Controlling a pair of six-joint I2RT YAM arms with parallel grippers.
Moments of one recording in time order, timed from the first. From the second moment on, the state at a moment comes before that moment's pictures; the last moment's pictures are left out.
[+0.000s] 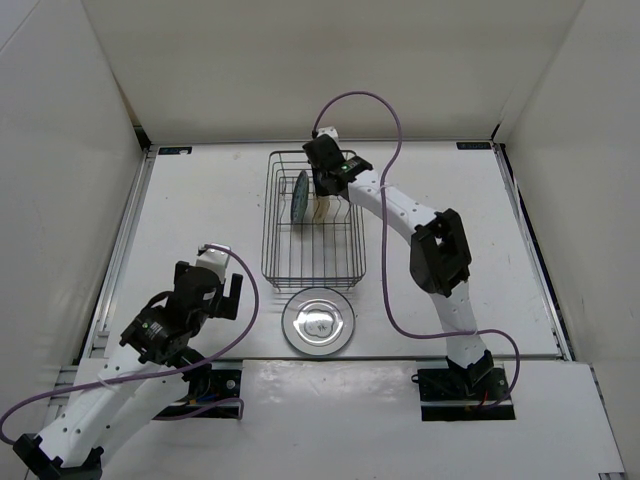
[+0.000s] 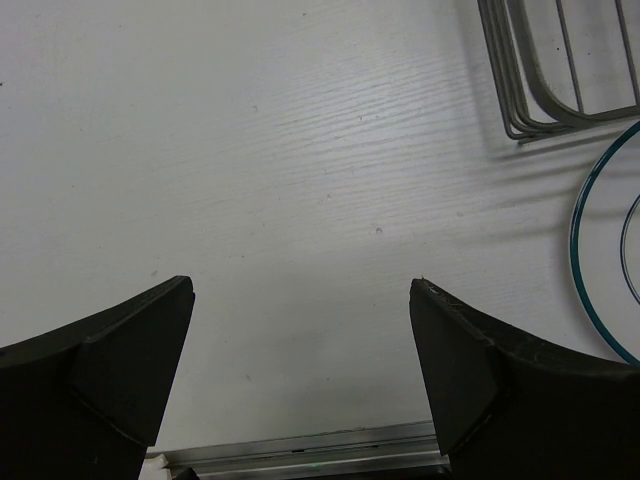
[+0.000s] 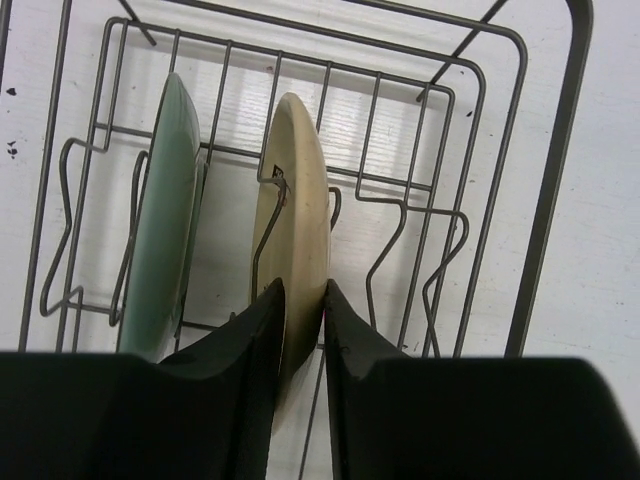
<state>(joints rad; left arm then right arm) -0.62 0.51 0.61 -0.84 -0.43 -0.16 0.70 2.20 2.02 -0.62 0.36 0.30</state>
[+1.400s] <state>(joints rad) -0.62 0.50 0.61 -0.84 -0.43 -0.16 0.40 1.21 1.05 -0.46 0.61 0.42</state>
